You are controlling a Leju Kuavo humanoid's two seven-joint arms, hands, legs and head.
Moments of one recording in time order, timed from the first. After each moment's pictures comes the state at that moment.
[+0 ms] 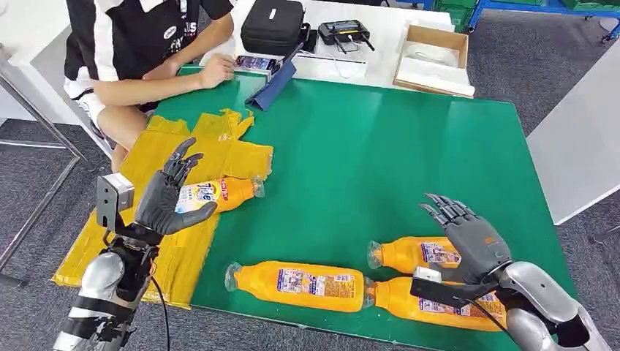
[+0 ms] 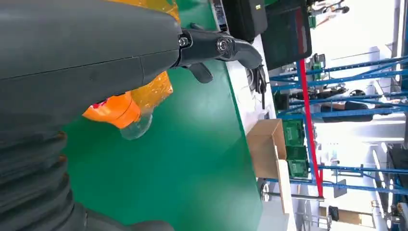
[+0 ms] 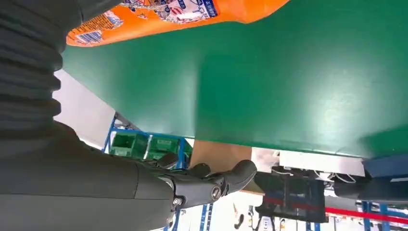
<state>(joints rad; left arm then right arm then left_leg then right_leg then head) -0.14 0.11 -0.06 -1.60 0.22 -0.23 -0.22 -0.13 -0.54 0.39 -1.69 0.79 0.11 -0.08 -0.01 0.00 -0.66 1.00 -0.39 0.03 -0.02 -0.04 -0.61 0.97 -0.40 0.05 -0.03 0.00</state>
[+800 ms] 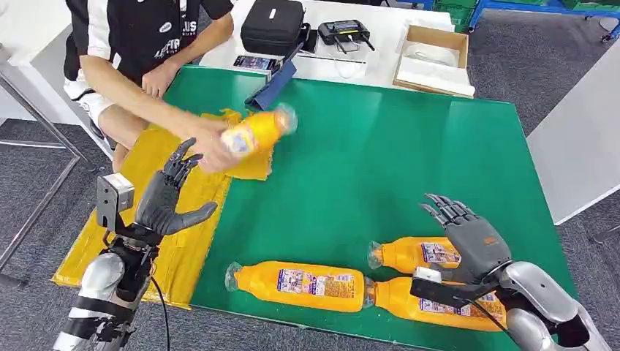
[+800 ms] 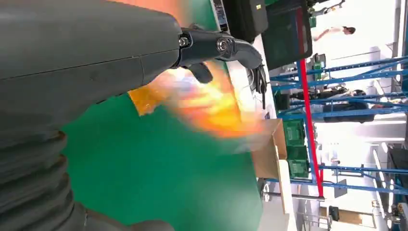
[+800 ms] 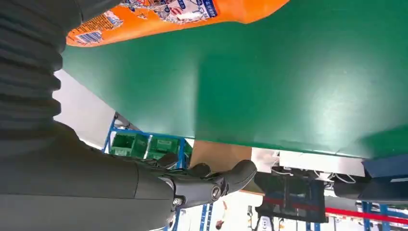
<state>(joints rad) -0.14 0.11 -0.06 -1.60 0.22 -0.23 -0.22 -0.13 -0.54 0.39 -1.69 0.79 0.11 -0.08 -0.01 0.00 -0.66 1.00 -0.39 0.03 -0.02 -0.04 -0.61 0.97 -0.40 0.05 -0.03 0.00</state>
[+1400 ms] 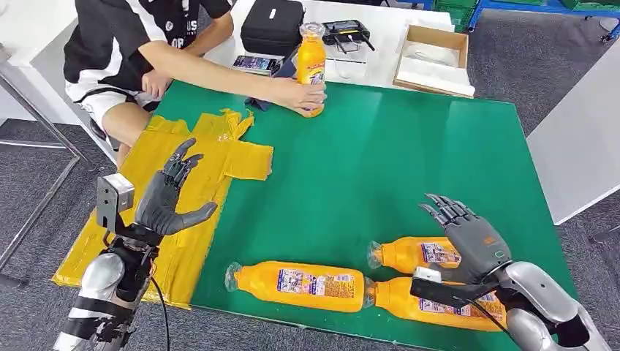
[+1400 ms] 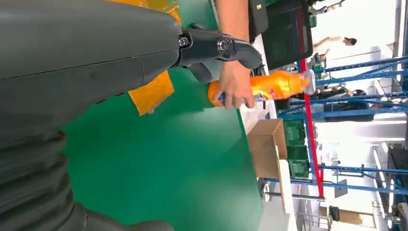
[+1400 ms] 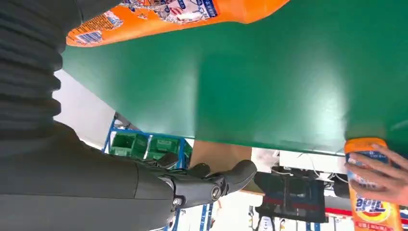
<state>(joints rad) -0.14 0.11 -0.06 -1.60 0.22 -0.23 -0.22 -0.13 -0.54 0.39 -1.69 0.79 0.11 -0.08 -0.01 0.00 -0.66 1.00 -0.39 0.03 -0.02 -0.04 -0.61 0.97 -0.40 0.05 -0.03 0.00</state>
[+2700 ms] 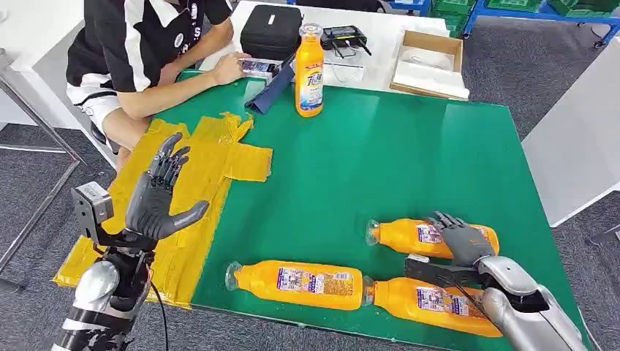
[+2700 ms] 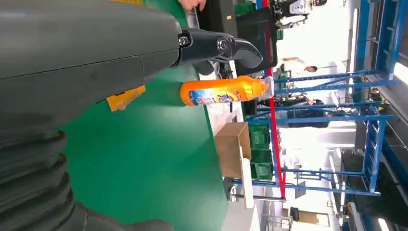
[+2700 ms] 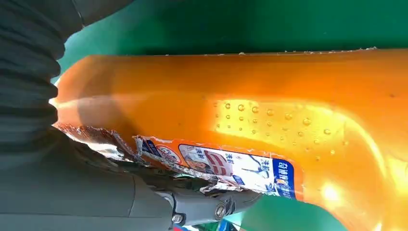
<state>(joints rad) -0.09 0.12 -0.08 -1.70 0.29 -0.15 -0.27 -0.34 -0.43 0.52 -1.12 0.92 0.13 0.01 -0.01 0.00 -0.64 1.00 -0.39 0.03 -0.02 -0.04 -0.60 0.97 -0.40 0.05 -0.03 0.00</state>
